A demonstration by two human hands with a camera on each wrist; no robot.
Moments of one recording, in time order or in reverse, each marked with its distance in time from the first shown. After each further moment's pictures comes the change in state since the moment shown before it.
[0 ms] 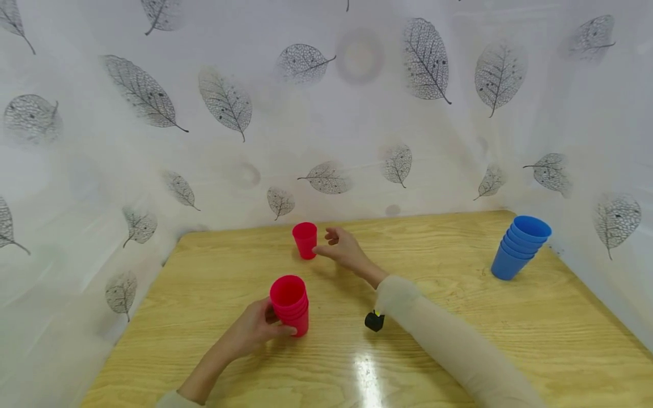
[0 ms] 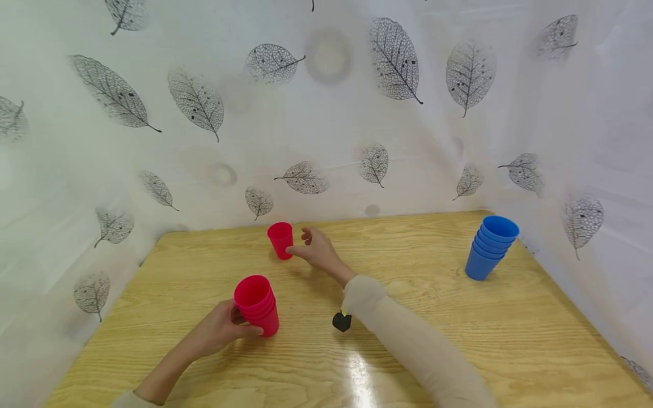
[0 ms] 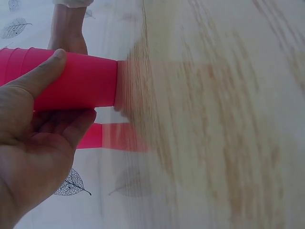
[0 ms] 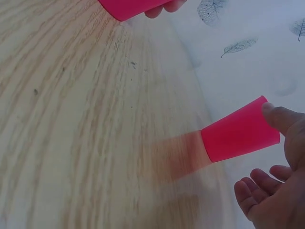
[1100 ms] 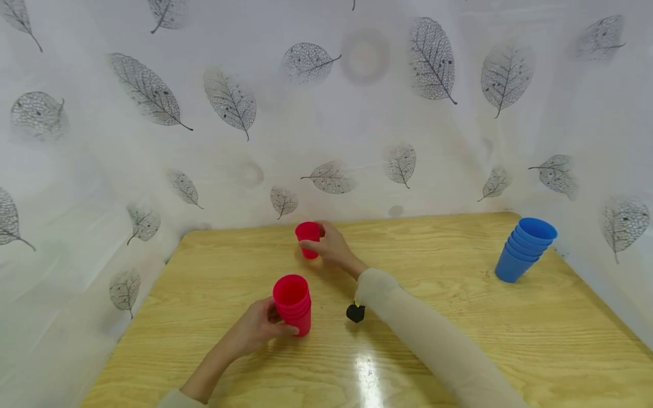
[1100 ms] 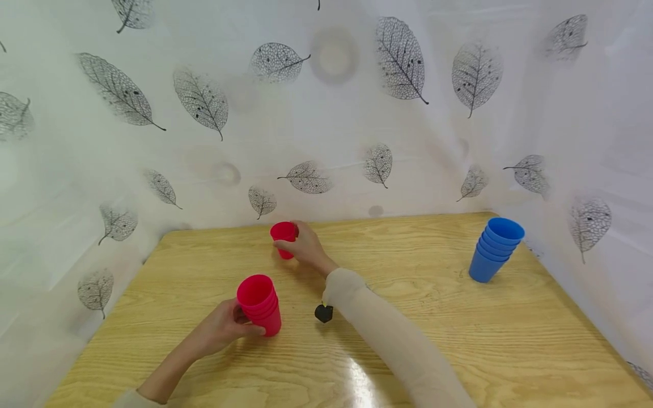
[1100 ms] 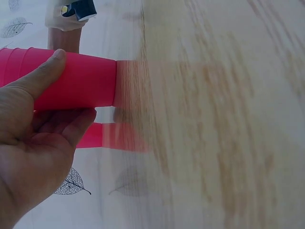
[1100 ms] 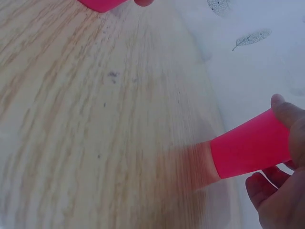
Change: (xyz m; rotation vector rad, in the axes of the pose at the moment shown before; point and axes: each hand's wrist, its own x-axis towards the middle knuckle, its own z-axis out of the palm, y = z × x) left_hand -0.001 -0.001 0.000 -0.008 0.007 0.018; right_hand 0.027 -0.006 0.031 -0.024 0.016 -0.097
